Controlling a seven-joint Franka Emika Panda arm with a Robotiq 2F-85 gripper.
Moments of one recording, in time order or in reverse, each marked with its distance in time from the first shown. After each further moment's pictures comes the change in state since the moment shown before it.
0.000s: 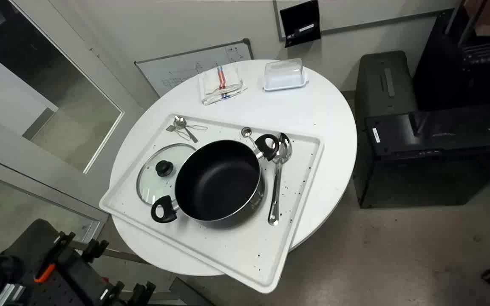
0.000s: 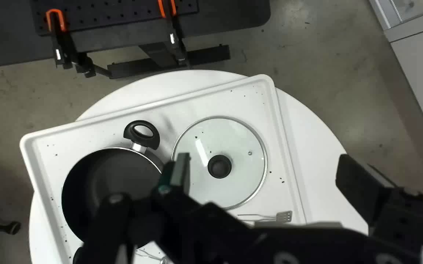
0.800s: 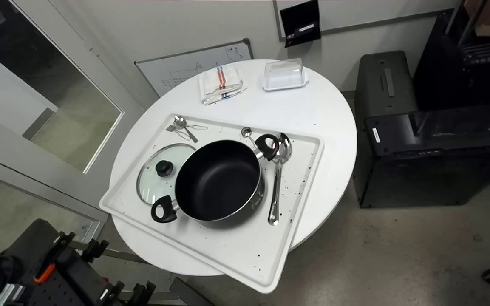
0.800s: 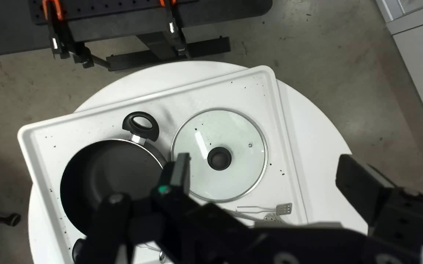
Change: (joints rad) arm 0.000 0.012 0.000 -0.010 -0.012 0.047 -0.005
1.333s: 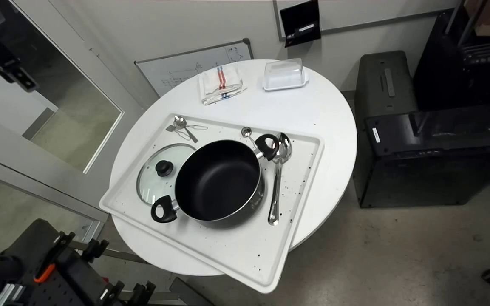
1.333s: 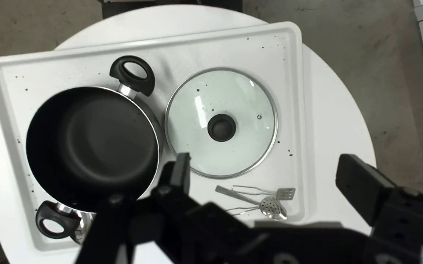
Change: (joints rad) arm -0.001 0.149 -0.021 -0.110 -0.063 0.330 -0.155
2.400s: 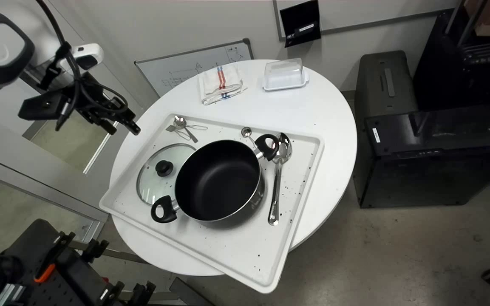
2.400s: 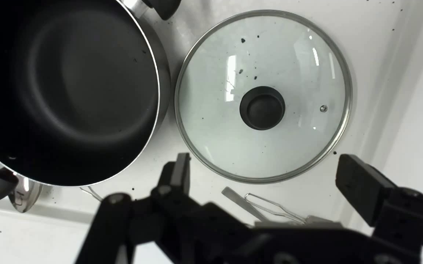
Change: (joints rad) arm 0.032 0.454 -0.062 -0.037 -0.295 0.563 -0.078
